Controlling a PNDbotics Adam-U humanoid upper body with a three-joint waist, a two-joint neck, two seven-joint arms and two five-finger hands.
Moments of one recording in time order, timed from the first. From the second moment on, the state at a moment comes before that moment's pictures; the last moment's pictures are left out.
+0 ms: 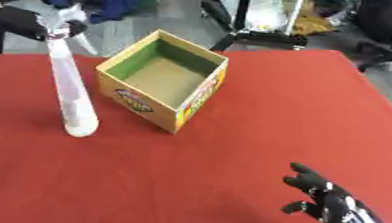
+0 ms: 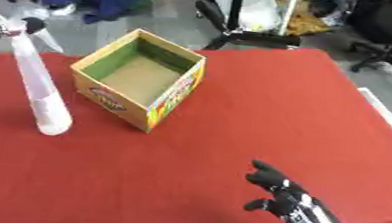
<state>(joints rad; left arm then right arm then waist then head) -0.92 0.77 -0.27 -1.28 -0.40 -0.09 -0.48 0.09 -0.10 0.04 -1.86 -0.21 -0.15 0.62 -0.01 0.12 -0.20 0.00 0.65</state>
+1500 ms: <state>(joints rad) -0.93 0.79 -0.26 -1.31 -0.32 -0.10 -0.43 0.09 -0.10 0.04 -1.86 -0.21 -0.14 0.61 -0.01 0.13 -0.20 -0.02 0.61</state>
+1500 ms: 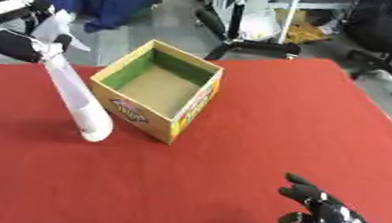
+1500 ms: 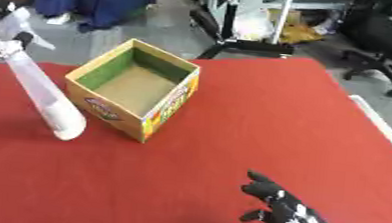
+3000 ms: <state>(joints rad) -1.06 0.61 -0.28 -1.25 -0.43 -0.13 -0.04 0.01 -0.10 0.09 -1.85 -0.22 -0.13 0.65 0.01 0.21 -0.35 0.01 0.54</state>
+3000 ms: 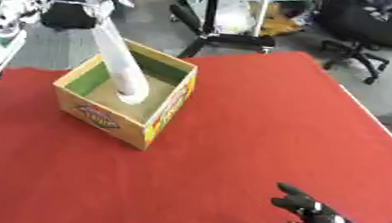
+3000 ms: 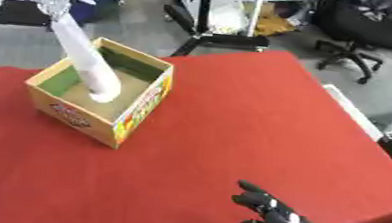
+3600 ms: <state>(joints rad) -0.99 0.63 -0.32 -1.25 -0.54 -0.18 -0.29 0.00 -0.09 0.09 -1.85 -0.23 -0.12 0.66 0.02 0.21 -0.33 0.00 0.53</state>
